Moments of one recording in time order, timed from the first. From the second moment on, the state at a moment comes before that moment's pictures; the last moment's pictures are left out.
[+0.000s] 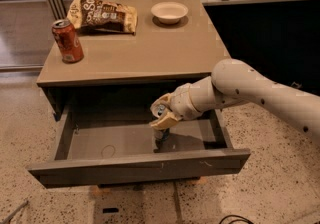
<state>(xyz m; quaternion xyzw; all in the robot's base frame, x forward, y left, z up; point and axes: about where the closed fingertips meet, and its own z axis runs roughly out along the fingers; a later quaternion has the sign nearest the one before) 0.555 0.004 0.715 -0.64 0.64 0.23 0.36</state>
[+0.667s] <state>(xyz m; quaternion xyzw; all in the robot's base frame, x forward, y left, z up) 0.556 0.008 0.690 -0.64 0.63 0.23 0.37</state>
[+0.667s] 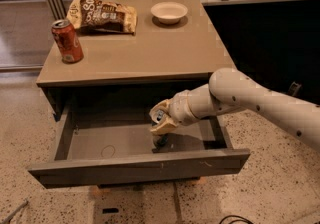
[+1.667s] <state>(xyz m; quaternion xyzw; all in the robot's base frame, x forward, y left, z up) 0.555 0.010 0.679 -0.65 0.63 0.23 0.36</state>
